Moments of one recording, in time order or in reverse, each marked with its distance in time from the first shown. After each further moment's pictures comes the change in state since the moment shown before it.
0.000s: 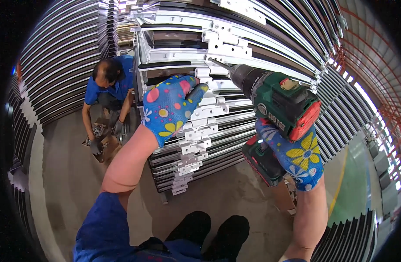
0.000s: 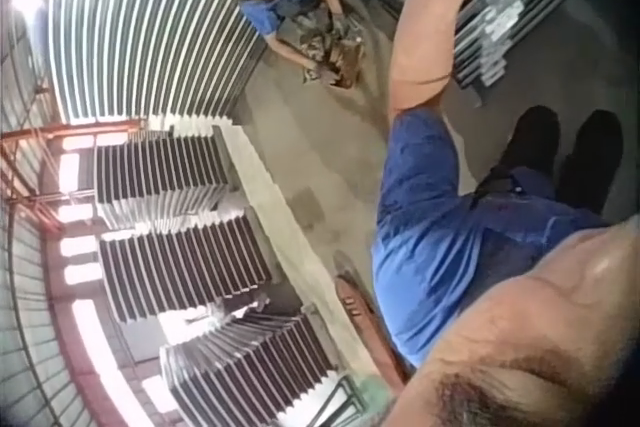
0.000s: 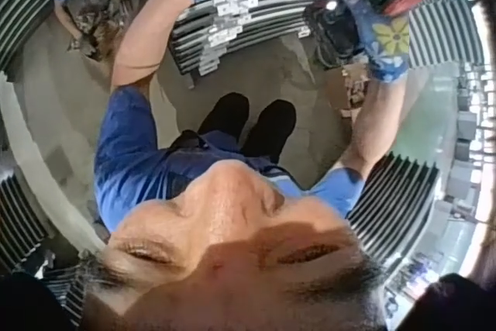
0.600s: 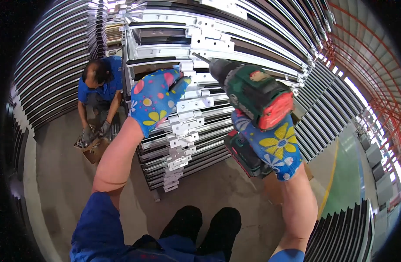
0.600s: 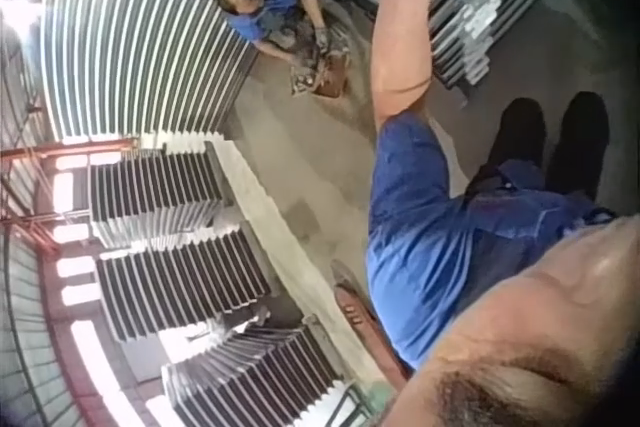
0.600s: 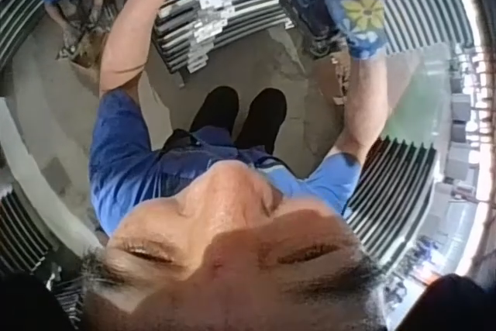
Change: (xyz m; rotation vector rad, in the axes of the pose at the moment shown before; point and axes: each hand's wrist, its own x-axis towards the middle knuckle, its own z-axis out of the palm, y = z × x) left_hand 0.002 0.002 -0.005 0.028 -0.034 0.001; right_hand -0.003 -0.002 0.006 -0.076 0.009 -0.132
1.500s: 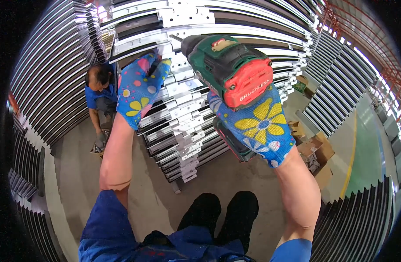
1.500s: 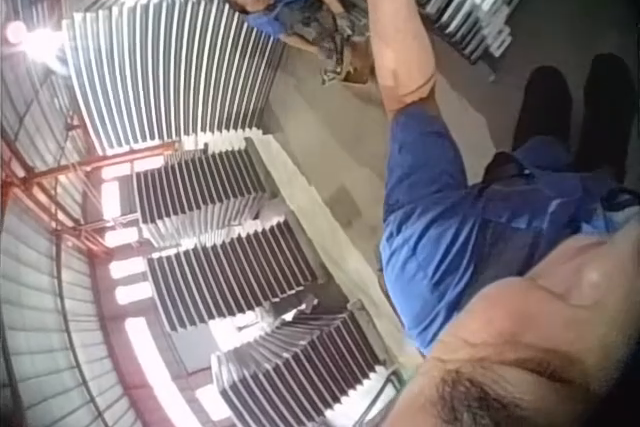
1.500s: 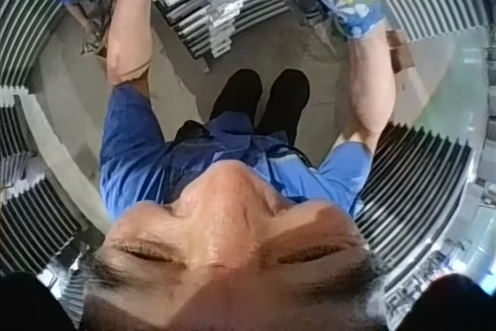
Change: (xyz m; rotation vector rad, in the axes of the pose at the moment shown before) left_hand 0.002 0.000 -0.002 -0.046 0.026 0.012; right_hand -0.011 0.017 0.020 -0.151 0.032 -0.213
